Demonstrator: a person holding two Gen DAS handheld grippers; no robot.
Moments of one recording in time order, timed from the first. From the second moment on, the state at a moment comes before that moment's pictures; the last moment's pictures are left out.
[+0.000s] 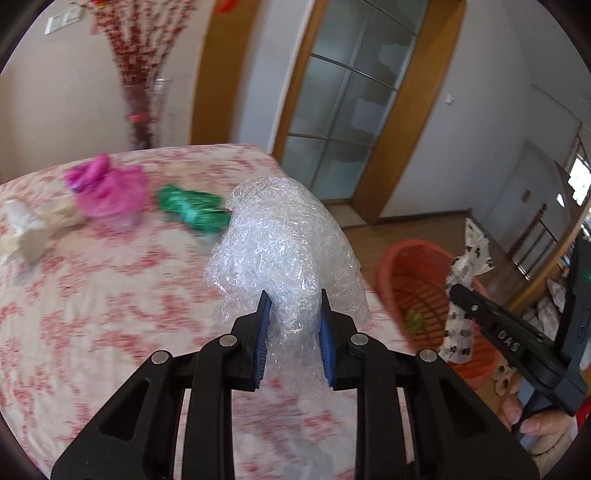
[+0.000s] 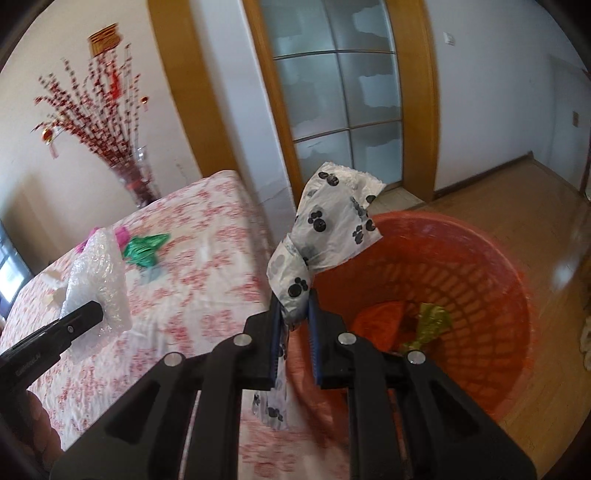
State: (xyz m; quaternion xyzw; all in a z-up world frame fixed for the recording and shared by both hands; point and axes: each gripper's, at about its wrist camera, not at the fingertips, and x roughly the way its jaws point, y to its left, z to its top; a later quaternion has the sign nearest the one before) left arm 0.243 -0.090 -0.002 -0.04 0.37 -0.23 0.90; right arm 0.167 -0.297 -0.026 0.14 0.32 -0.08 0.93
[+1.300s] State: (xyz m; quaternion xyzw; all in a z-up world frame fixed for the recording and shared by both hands) left arm 0.241 -0.264 -0.043 0.03 0.42 -0.37 0.83; right arm 0.148 -0.420 -0.058 0.21 0.32 -0.17 0.91
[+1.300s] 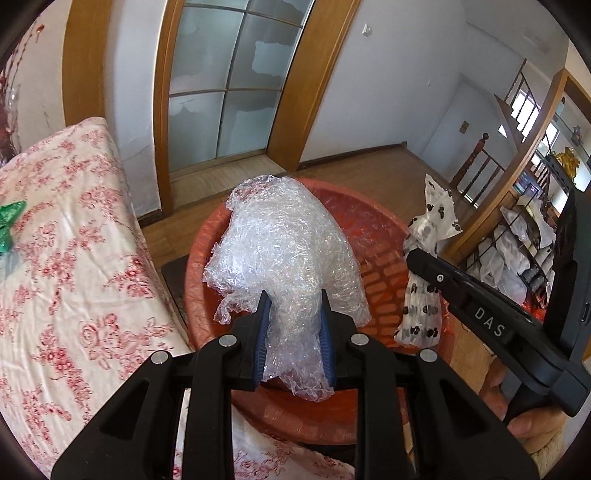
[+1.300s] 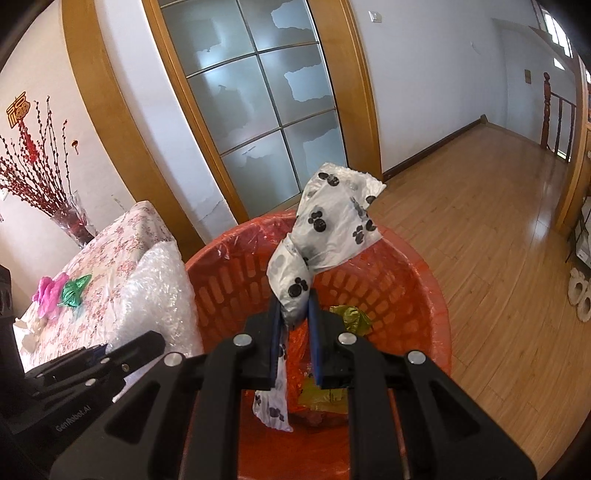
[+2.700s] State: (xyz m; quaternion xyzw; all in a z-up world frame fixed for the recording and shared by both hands) left arm 0.260 -0.043 -0.016 0.00 0.35 -0.08 0.93; right arm 0.169 -0.328 -0.039 0.15 0.33 -0.11 0.93
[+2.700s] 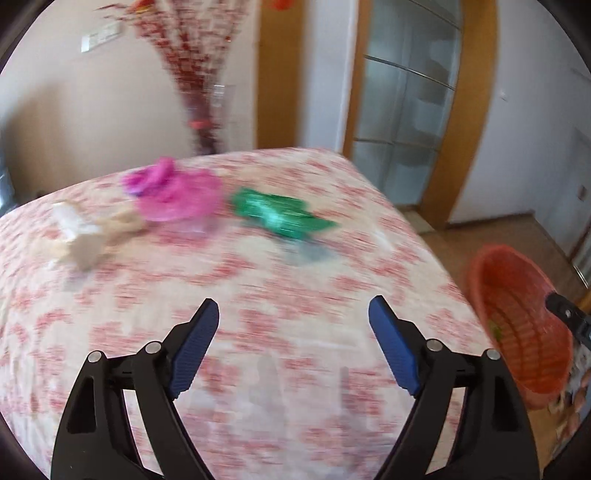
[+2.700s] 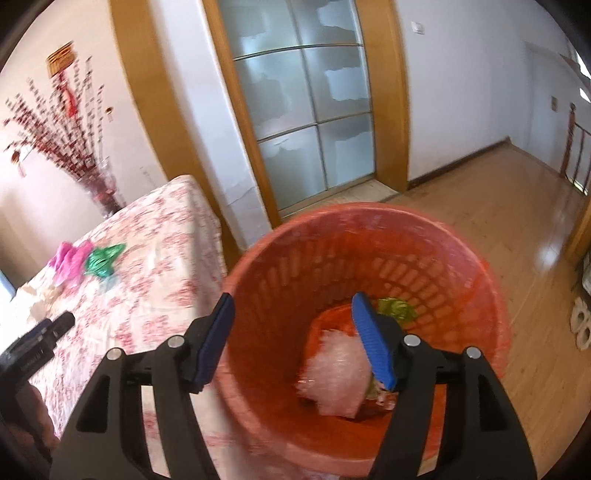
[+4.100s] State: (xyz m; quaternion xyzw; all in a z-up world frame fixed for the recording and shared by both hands) left arm 0.331 0.185 -0.008 -0.13 0.38 0.04 0.92; right arm 0.345 -0.104 -0.029 0.04 0.35 0.03 0.94
